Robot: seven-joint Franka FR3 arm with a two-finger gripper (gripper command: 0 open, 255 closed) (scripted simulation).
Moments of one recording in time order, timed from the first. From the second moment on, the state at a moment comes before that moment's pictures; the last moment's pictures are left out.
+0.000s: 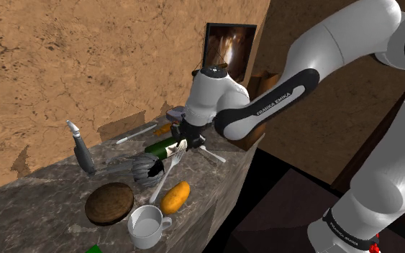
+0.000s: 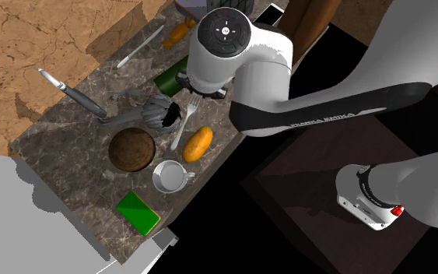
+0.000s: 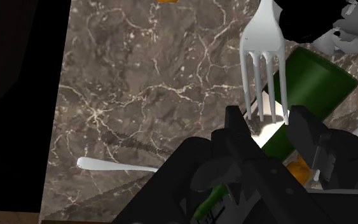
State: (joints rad) arm -0.32 0.17 0.75 -2.25 -0.46 2.61 1.80
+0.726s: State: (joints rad) arm -0.37 0.04 0.80 -2.21 -0.25 2.51 1.64
